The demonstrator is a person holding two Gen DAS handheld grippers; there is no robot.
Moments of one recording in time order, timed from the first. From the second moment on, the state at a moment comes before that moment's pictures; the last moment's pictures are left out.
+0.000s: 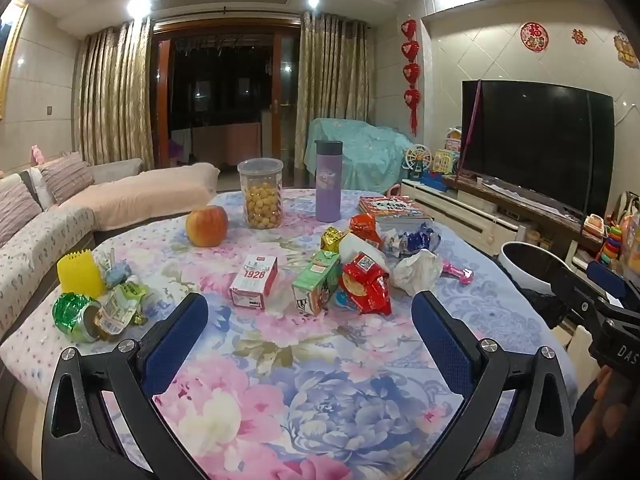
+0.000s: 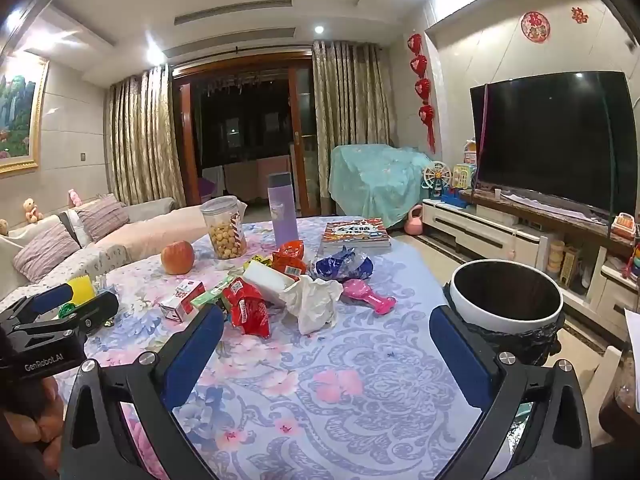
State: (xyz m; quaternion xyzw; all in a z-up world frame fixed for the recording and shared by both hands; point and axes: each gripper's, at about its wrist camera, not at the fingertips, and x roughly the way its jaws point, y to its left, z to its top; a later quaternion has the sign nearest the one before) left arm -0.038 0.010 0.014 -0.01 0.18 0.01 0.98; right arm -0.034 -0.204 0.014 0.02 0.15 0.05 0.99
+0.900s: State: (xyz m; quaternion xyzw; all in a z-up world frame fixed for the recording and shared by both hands) left arm -0.039 0.010 0.012 -0.01 0.19 0.01 0.98; right arm -0.033 -0.206 0.016 0.03 0.16 0.06 0.99
